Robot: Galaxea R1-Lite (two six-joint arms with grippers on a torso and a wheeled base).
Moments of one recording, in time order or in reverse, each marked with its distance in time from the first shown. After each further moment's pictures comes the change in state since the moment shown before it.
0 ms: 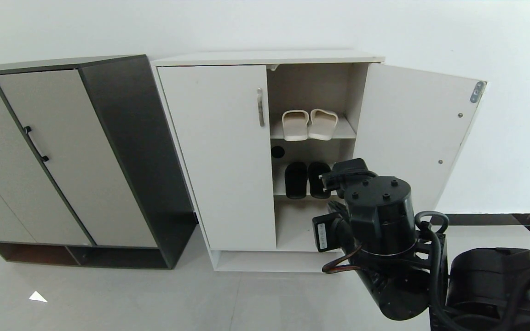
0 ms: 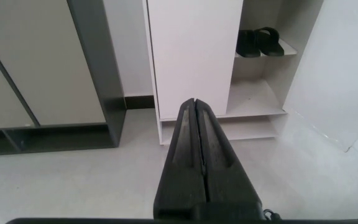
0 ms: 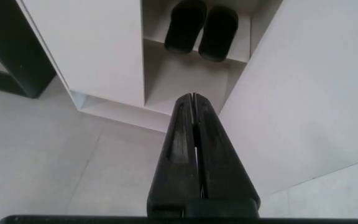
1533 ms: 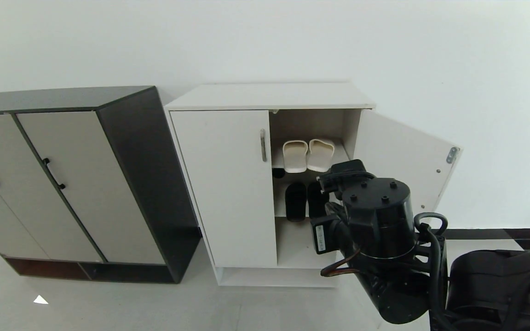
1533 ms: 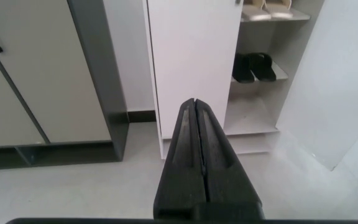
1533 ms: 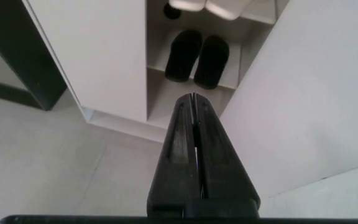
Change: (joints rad) left arm 0.000 0.000 0.000 0.000 0.000 0.000; right arm 0.000 0.000 0.000 0.001 0.000 -0.002
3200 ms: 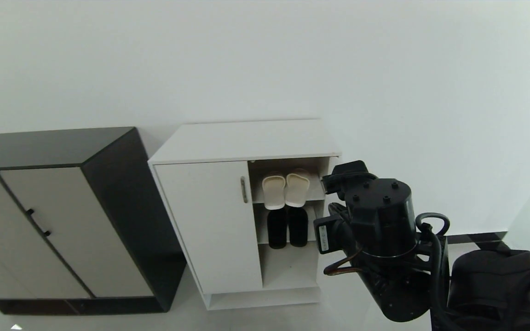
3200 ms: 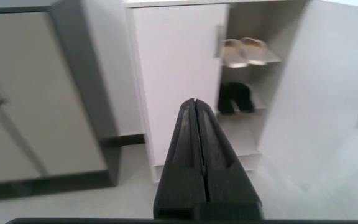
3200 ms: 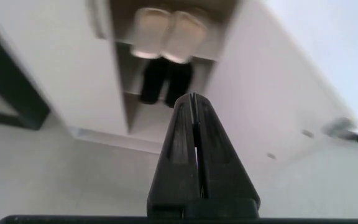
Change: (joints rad) left arm 0.000 0.000 0.000 0.000 0.000 0.000; right arm -0.013 0.000 0.013 0.000 0.005 -0.003
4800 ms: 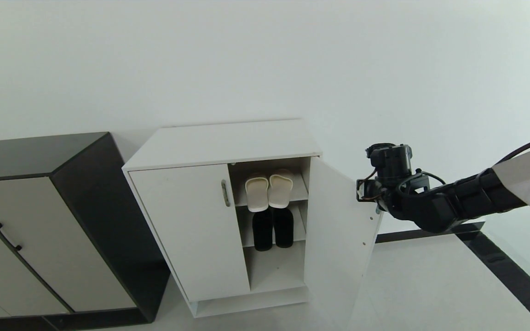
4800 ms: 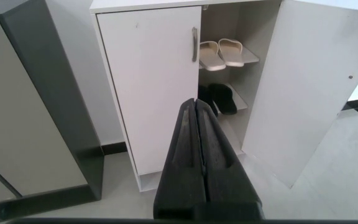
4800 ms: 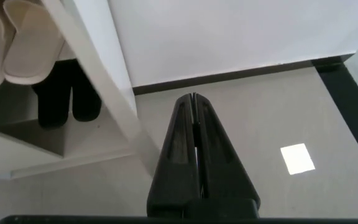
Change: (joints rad) left arm 0.000 0.000 0.000 0.000 0.000 0.000; right arm -0.492 0.290 -0.350 0.171 0.255 0.060
